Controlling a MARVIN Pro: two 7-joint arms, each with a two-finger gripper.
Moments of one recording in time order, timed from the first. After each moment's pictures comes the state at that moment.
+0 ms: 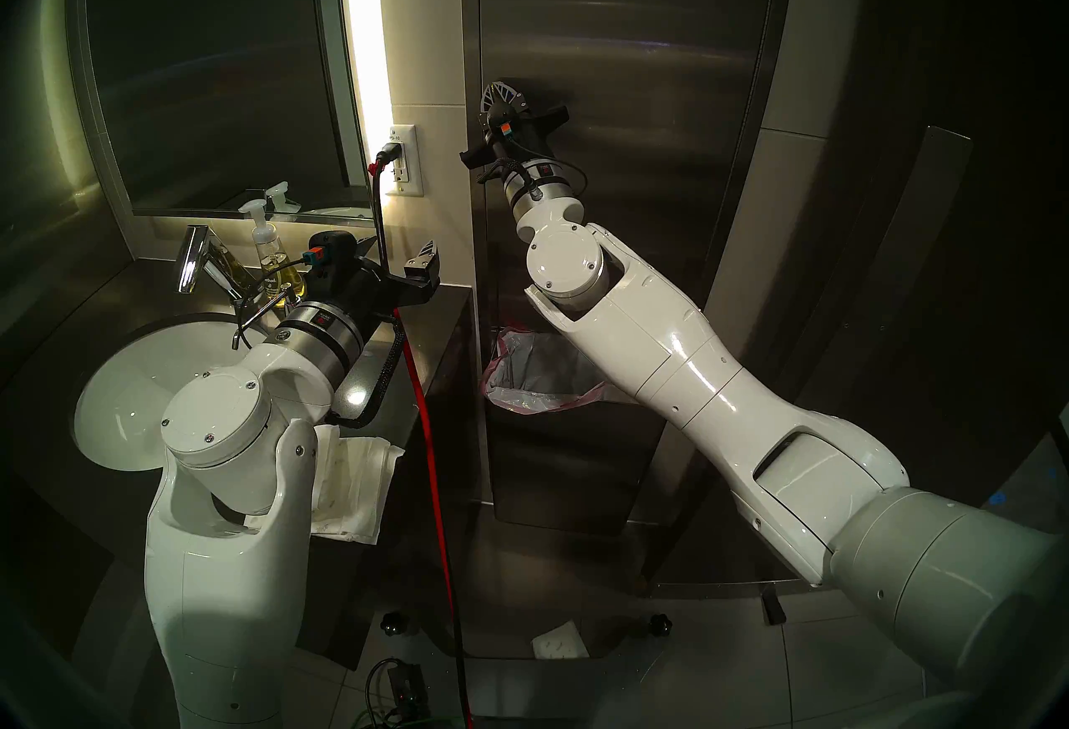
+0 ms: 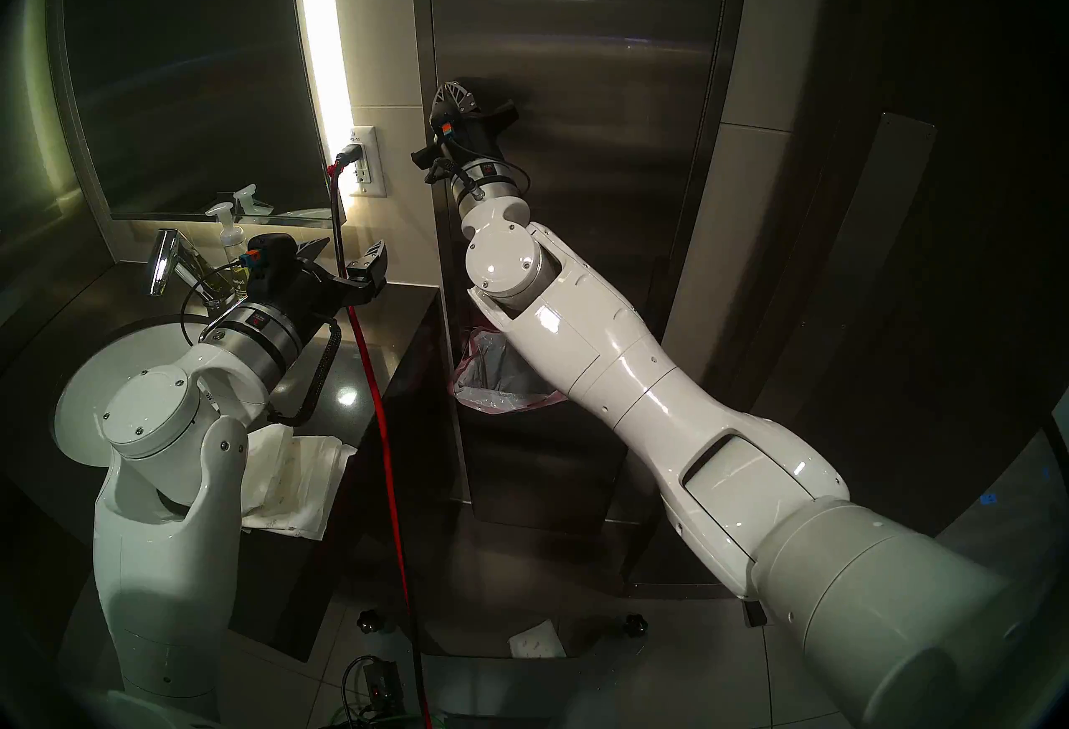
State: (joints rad) left arm 1.76 -1.46 -1.67 -2.28 -0.21 0.48 -0.17; right arm -0.73 -1.48 0.78 -1.22 -0.06 -0.10 -0.40
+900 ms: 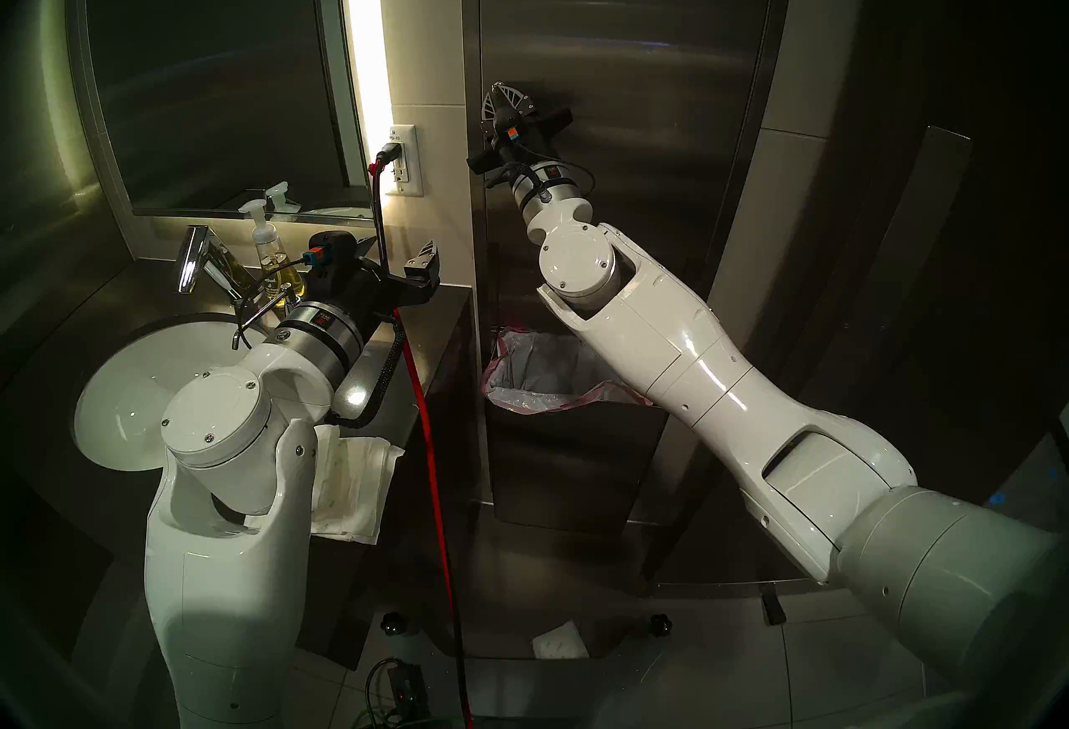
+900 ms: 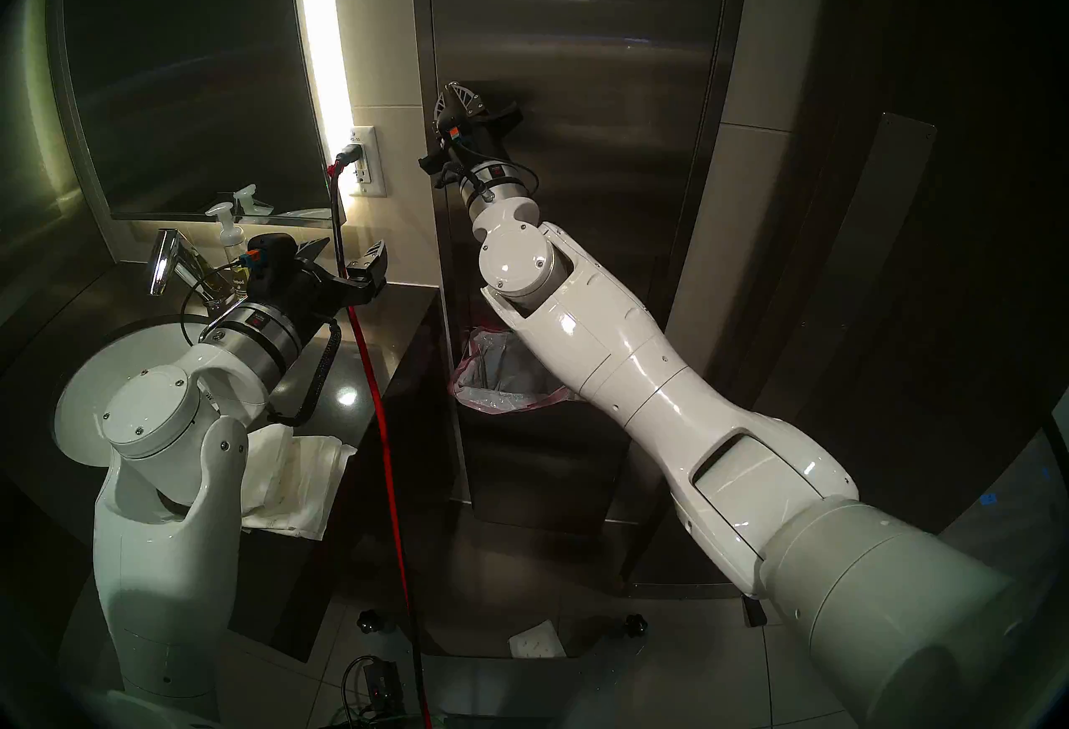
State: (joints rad) left arm 1.76 -1.46 -1.67 -2.28 -0.21 0.48 -0.17; right arm -0.73 -1.45 0.79 -1.22 -0.07 -0.11 -0.35
